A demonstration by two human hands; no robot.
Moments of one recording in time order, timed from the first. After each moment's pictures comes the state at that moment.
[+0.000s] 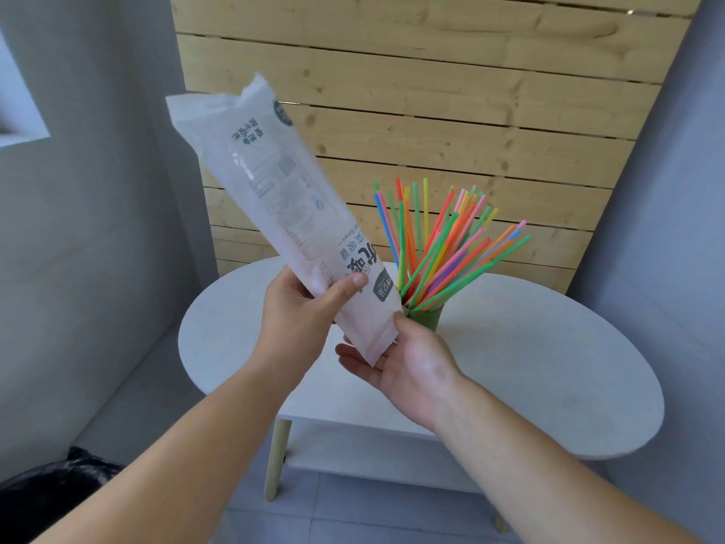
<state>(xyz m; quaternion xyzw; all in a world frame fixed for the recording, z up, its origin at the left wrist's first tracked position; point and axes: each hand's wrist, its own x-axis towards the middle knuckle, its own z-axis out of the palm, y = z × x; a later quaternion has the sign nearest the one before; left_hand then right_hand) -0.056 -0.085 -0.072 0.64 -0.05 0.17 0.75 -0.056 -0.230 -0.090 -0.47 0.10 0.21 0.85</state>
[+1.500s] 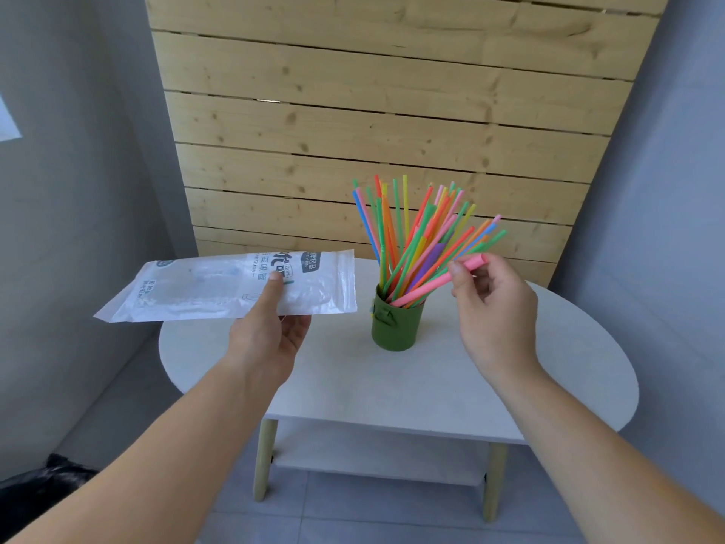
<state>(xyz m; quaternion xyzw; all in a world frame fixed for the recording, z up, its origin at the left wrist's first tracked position) -0.036 -0.075 -0.099 0.37 0.22 0.09 0.90 -0.034 -0.323 -0.071 -0.79 -0.08 -0.36 0.49</state>
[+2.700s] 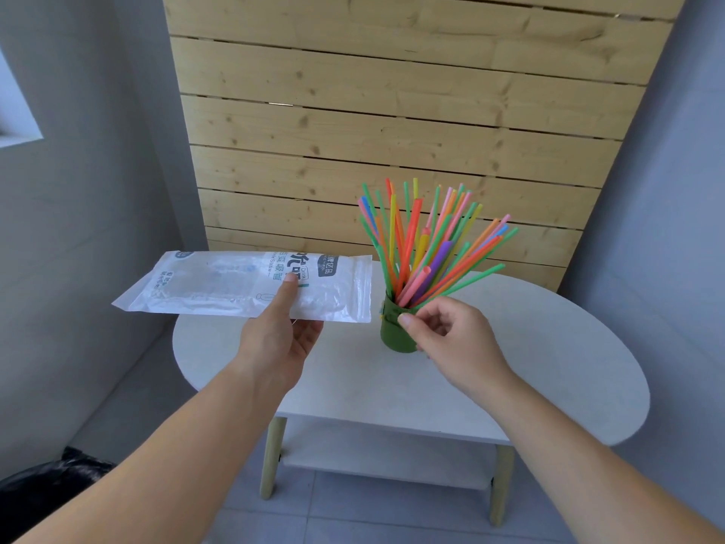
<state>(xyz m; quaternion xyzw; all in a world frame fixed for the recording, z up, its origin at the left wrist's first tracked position) -0.047 -0.073 -0.097 0.38 0.20 0.06 0.90 -0.043 -0.300 -0.096 -0.84 -0.09 -0.10 0.53</state>
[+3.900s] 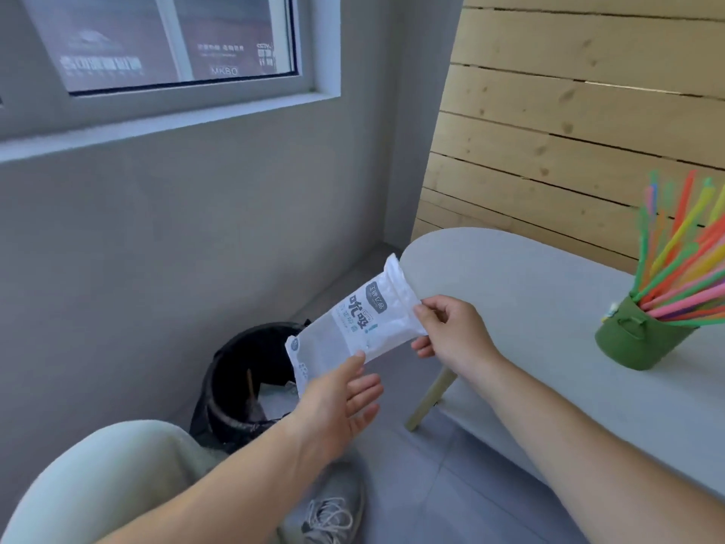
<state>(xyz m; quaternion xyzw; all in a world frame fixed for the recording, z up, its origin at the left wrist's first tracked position) -0.249 0.041 -0.175 0.36 0.42 0.05 0.83 -0.101 -0.063 -0.141 -0.80 -0.19 0.16 0.54</state>
